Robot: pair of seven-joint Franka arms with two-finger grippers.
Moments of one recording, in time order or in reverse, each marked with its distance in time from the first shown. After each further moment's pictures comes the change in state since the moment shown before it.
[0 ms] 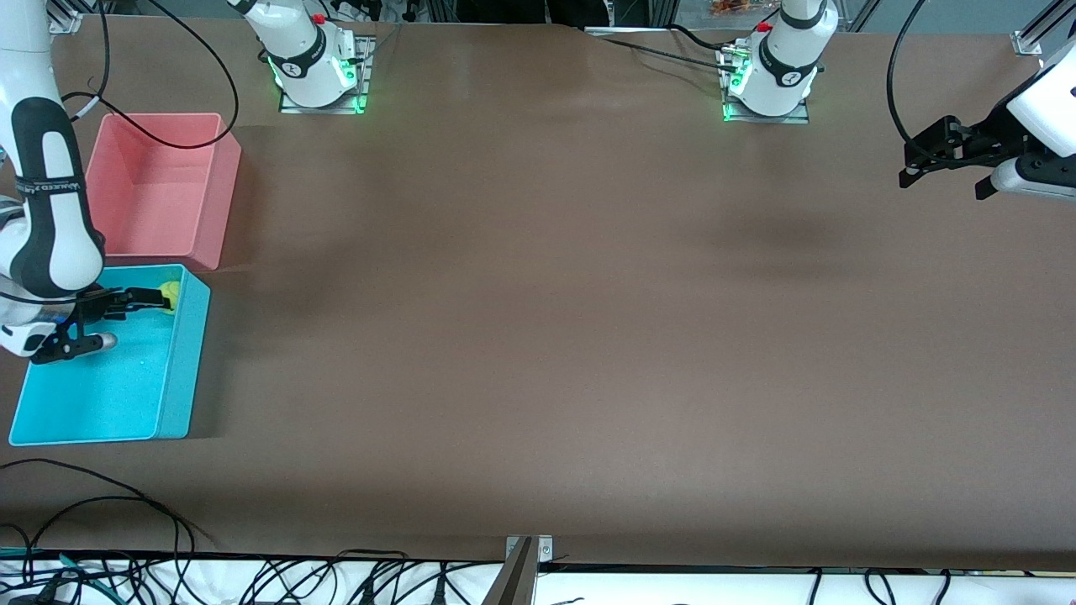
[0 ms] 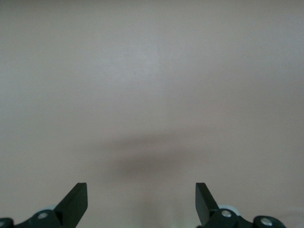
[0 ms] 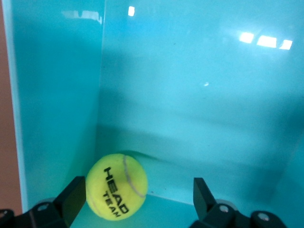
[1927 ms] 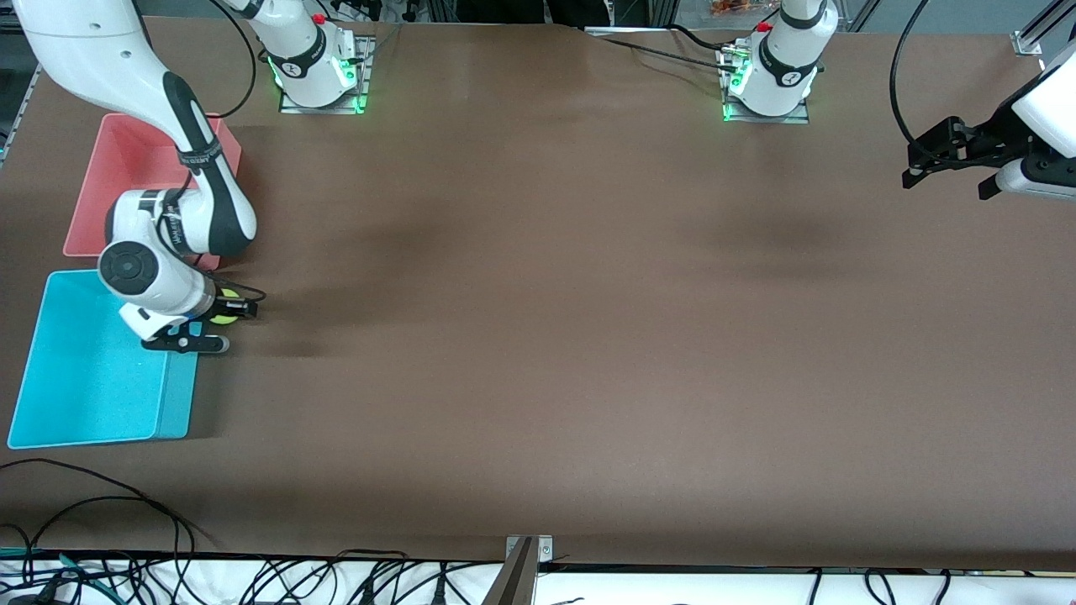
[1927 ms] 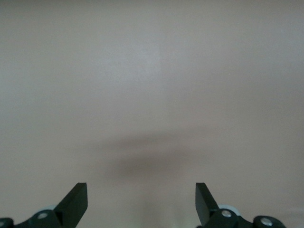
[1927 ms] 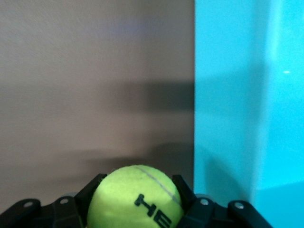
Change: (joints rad) left arm 0.001 0.000 0.005 0.000 0.000 0.000 0.000; right arm 0.259 -0.128 0.052 -0.324 -0.363 0.304 0.777
